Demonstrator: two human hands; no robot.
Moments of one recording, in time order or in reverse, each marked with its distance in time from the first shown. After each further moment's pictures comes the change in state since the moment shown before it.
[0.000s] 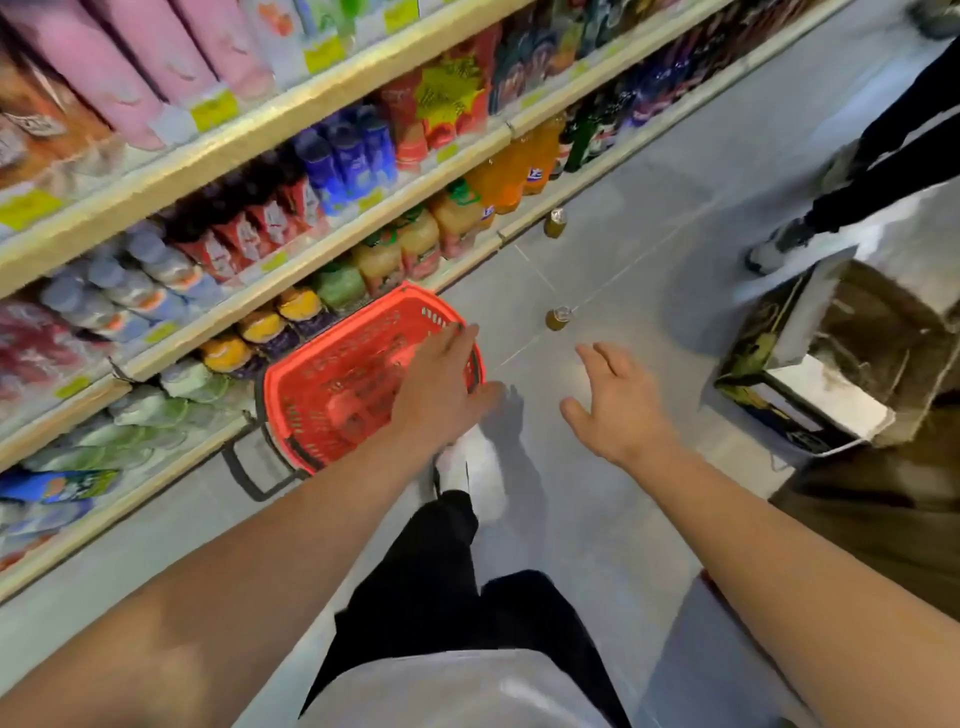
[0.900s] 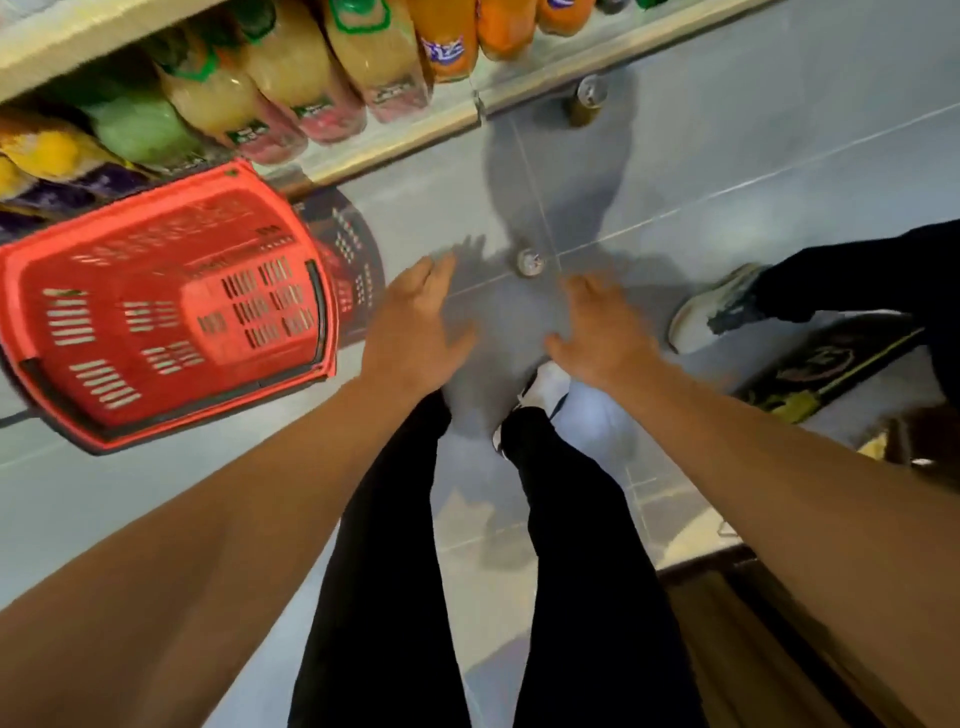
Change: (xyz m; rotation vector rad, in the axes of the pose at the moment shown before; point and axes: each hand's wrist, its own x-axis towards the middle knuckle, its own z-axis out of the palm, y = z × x) left_hand 0.324 0.077 0.240 -0.157 0.088 -0.394; right_hand 0.373 0.281 0.121 -0.047 -0.417 -0.244
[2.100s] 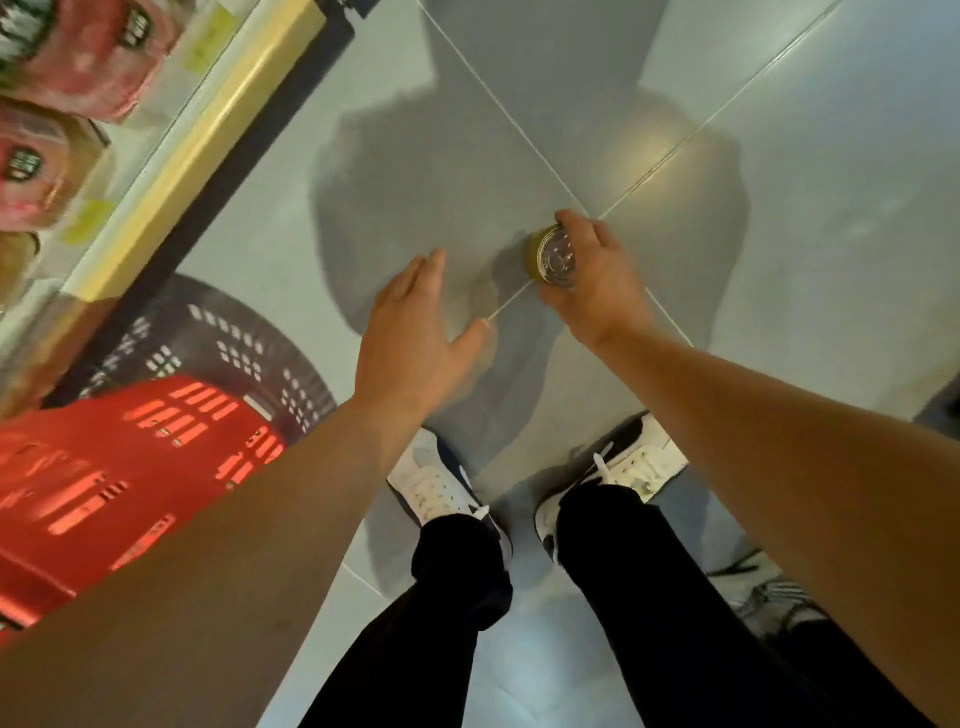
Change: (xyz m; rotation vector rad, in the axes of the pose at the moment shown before) left_hand 0.290 -0.153 0.234 0.188 -0.244 0.086; right_hand 0.314 0.108 0.257 0.623 0.209 0.310
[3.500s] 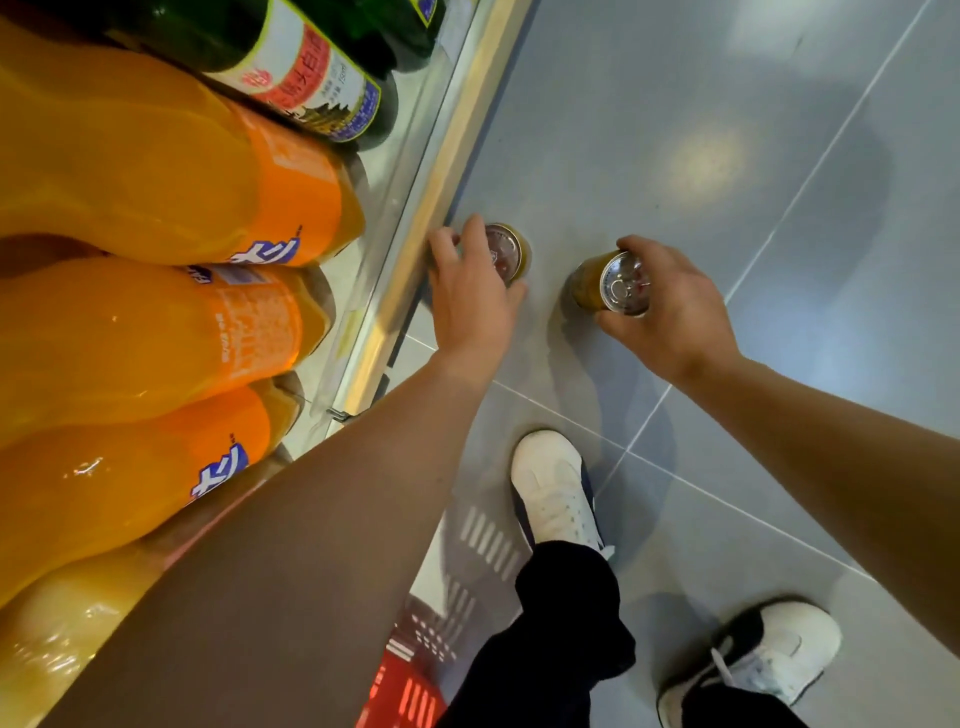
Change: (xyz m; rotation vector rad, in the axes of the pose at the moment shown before) left_hand 0.302 0.180 -0.069 0.234 0.183 0.114; right_hand 0.175 0.001 -0.161 0.273 0.218 0.154
